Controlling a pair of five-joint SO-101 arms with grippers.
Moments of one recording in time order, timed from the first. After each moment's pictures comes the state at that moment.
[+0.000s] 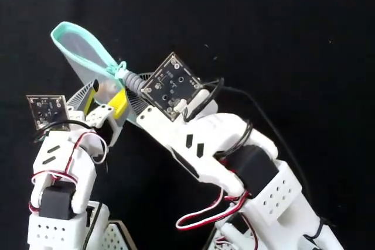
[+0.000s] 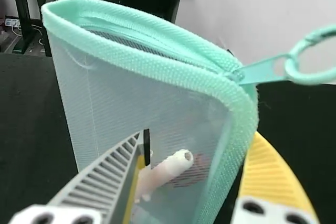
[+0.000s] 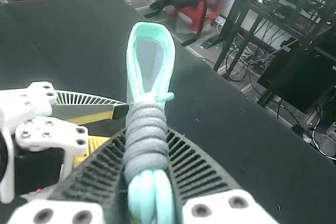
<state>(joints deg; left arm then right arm) 1.0 -86.2 70.9 39.4 9.7 -42.7 -50.1 26.8 50.2 14.3</state>
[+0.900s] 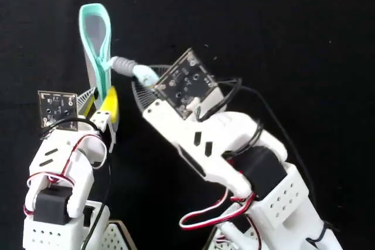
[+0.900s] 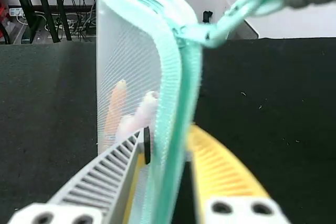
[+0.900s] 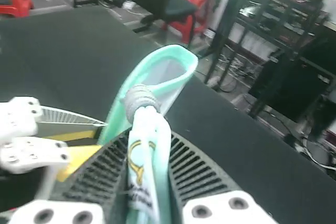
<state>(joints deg) 2.2 -86.1 65.4 49.6 2.5 -41.5 -50.5 25.4 50.2 14.2</state>
